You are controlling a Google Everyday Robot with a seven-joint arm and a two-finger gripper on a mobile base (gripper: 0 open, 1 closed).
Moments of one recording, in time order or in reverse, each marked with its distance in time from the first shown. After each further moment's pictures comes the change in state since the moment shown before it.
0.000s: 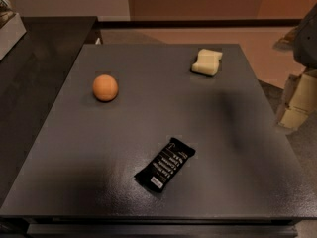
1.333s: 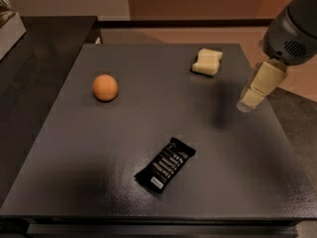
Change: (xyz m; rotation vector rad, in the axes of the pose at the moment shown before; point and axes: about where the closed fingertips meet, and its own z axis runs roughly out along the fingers) arm -0.022 -0.053 0.046 0.018 -0.074 0.194
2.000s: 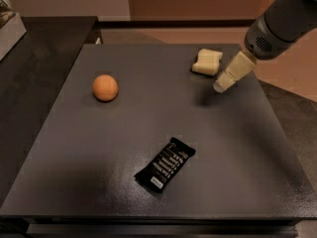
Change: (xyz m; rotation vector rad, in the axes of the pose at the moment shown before) arm -0.027 -0.059 0.048 0.079 -0.095 0.215
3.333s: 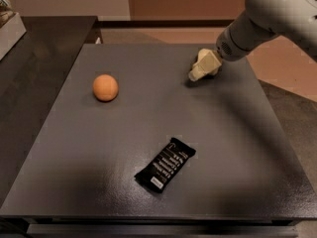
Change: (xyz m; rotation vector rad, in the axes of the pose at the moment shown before) arm -0.048 -0.045 0.093 0.079 -0.091 0.169
